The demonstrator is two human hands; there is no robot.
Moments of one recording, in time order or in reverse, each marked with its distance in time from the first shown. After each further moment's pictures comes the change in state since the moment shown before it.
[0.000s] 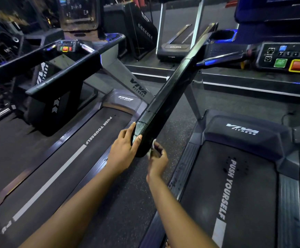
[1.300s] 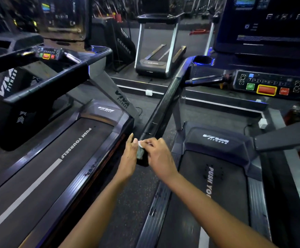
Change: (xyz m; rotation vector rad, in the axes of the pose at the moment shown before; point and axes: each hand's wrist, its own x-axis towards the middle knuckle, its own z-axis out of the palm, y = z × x) left_hand -0.005 -0.012 -0.015 -0.874 -0.164 -0.136; right_hand -0.045 -0.075 0.021 -1.415 -0.469 -1.292
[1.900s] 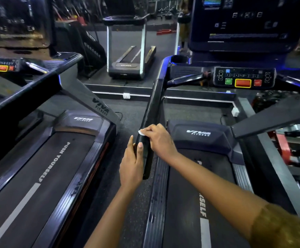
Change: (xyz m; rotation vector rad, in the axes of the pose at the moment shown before) left_hand 0.030 0.003 0.008 0.340 0.035 0.105; right_hand 0.064 0.050 0.019 -0.122 -0.028 0.092
